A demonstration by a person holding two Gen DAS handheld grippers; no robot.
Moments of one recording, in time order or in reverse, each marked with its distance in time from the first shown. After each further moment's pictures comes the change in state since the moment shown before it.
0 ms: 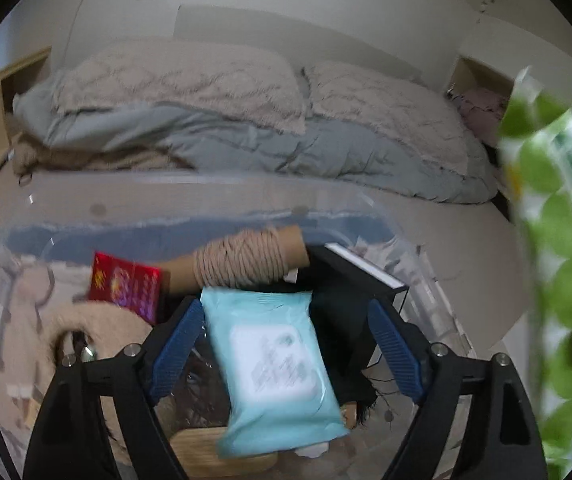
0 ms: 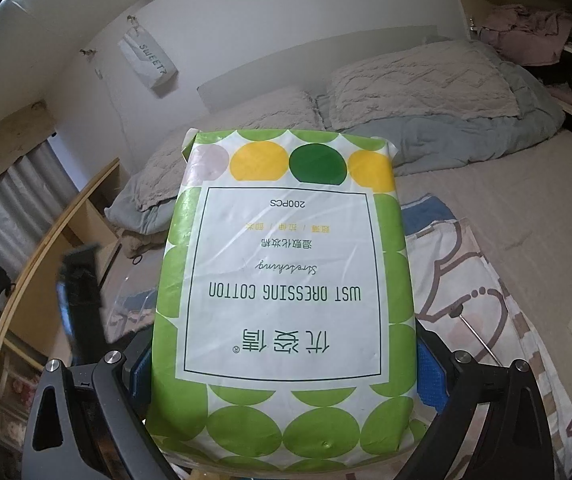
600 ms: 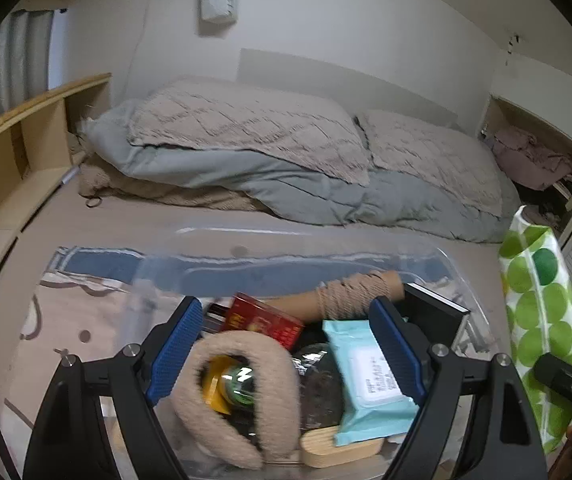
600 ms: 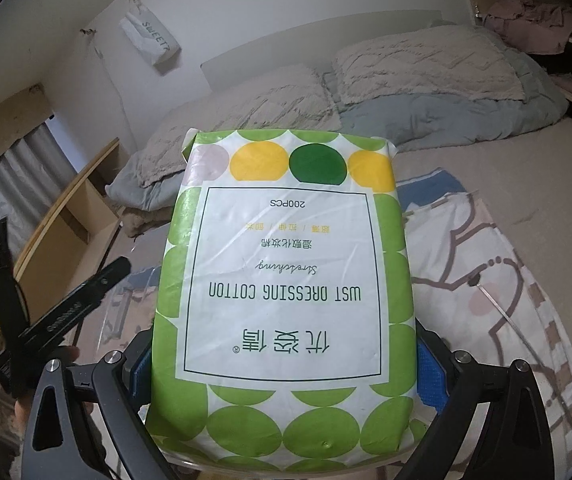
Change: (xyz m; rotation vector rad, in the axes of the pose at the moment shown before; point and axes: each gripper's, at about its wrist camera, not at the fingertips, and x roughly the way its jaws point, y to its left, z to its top) left arm -0.071 0.098 0.001 -0.042 -0.142 0.139; right arm 0.021 0.036 -0.023 -0.009 0.073 -0.012
